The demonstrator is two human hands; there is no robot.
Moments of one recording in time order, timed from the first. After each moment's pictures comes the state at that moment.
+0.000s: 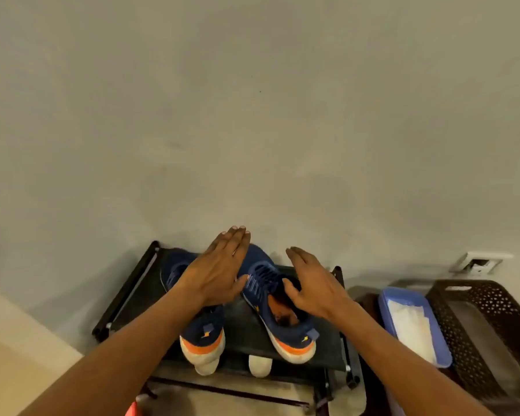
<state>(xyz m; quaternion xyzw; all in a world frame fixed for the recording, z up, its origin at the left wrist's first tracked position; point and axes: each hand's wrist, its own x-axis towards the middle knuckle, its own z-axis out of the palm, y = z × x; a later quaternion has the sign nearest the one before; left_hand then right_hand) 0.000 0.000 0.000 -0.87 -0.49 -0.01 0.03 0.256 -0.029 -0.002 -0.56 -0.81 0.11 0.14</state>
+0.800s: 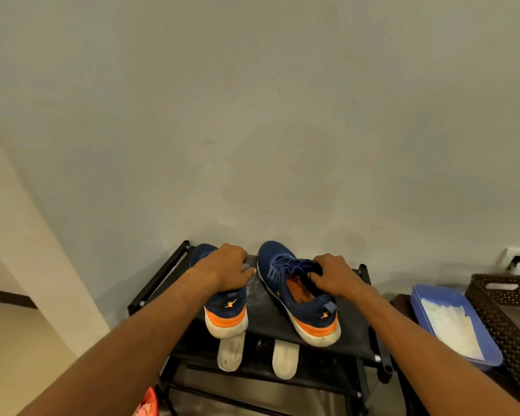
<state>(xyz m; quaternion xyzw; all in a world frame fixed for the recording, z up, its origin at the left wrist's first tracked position) -0.011 -0.055 0.007 -0.78 -0.62 -0.03 -0.07 0.259 -0.022 -0.043 -0.62 -0.75 0.17 0.14</state>
